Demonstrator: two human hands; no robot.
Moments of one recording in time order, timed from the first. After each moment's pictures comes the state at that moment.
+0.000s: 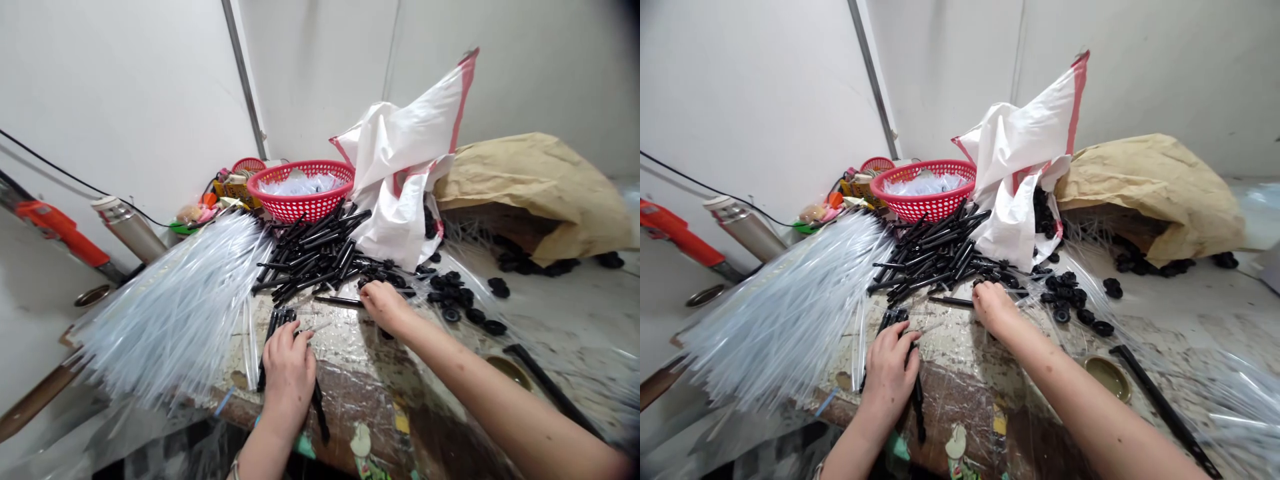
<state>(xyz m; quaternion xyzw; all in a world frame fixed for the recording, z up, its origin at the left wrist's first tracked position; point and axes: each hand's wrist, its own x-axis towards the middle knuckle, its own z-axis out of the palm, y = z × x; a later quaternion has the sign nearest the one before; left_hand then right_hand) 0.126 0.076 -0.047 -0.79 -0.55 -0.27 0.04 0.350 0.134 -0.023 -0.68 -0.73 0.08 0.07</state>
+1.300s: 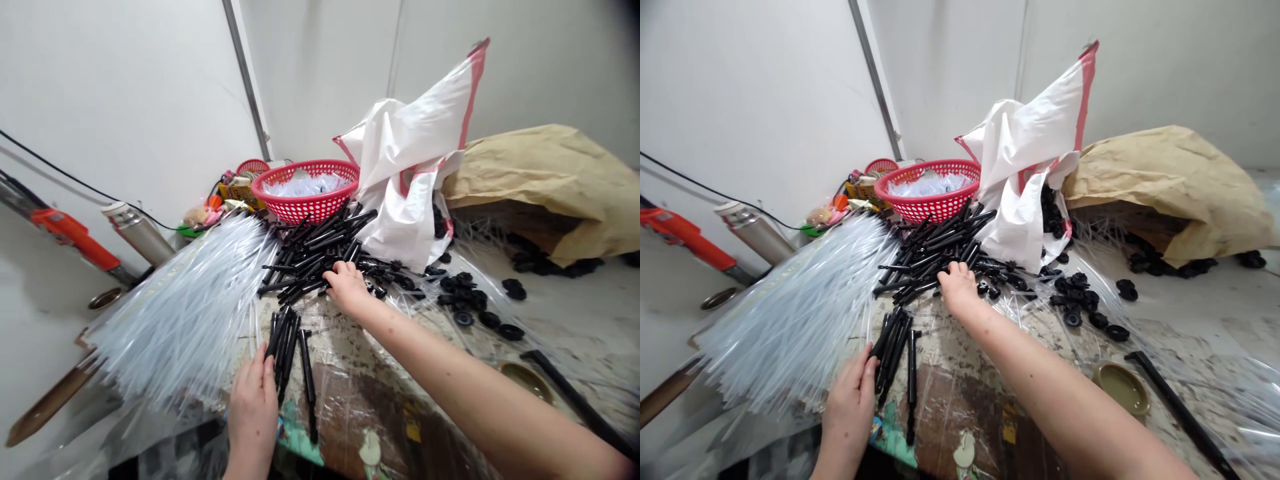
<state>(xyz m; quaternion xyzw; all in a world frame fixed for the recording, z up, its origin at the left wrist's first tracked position) 0.070 0.056 -0.054 -0.67 -0.65 -0.35 -0.01 0.286 0.182 -0.007 -0.65 -0.74 0.09 0.16</state>
